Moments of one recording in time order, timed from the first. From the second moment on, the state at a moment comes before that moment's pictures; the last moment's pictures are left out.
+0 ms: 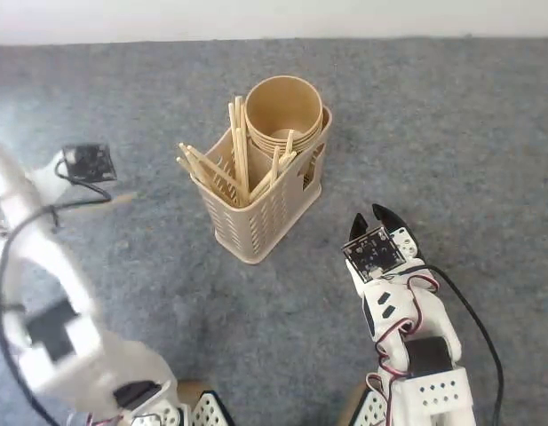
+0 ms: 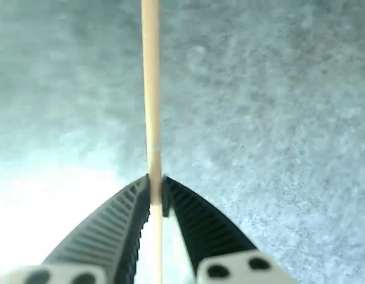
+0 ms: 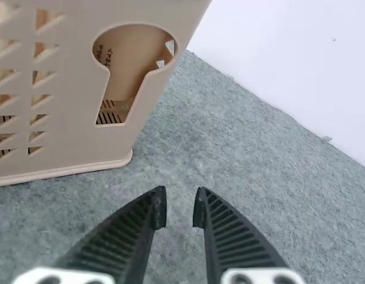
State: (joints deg) left arm -39.7 6.5 -10.6 98.8 -95.1; right arm -13.8 -99.1 95.7 33.2 25.7
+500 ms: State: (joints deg) left arm -18.5 -35.4 -2.5 75.4 -46.7; right arm -13.8 -99.1 95.7 33.2 25.7
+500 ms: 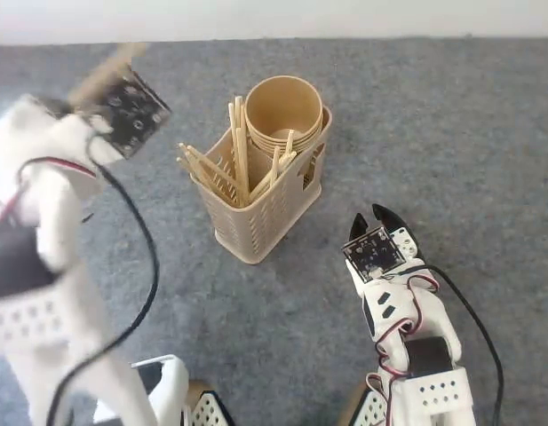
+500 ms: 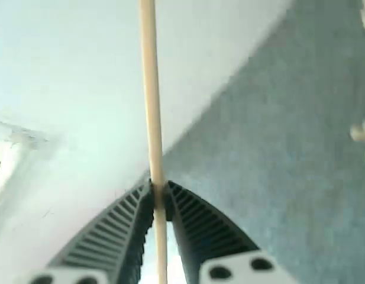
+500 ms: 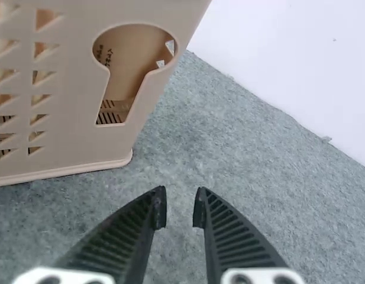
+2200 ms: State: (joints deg) left arm 10.6 -46.2 47.2 30.1 12.1; right arm -13.8 -99.1 95.7 33.2 28.5
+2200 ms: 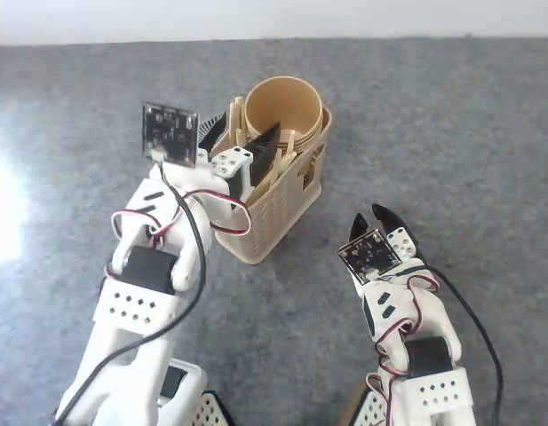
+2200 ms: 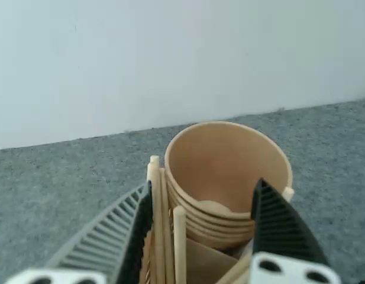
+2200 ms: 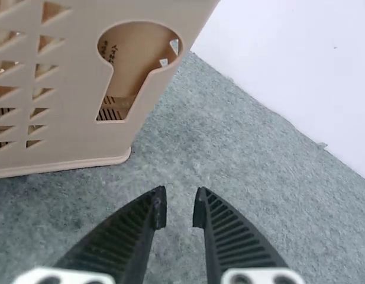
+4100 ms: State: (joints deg) left arm -14.2 -103.3 96.7 57.1 3.1; right arm -13.8 -99.1 95.7 33.5 28.7
